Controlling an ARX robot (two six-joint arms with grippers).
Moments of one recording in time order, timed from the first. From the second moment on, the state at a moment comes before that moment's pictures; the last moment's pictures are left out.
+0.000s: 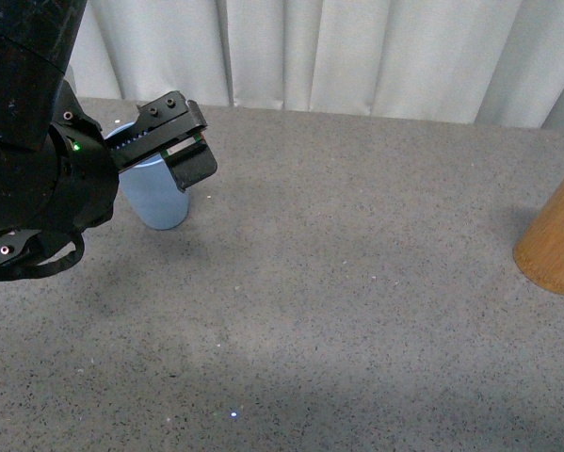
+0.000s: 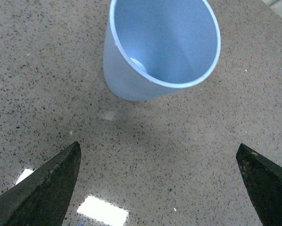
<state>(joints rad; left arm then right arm) -0.39 1.77 0.74 0.27 -0.29 -0.74 0.00 0.00 0.00 0.00 0.00 0.00</state>
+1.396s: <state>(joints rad) -0.29 1.87 0.85 0.24 -0.31 -0.83 0.00 0.00 0.00 0.00 0.00 0.00</state>
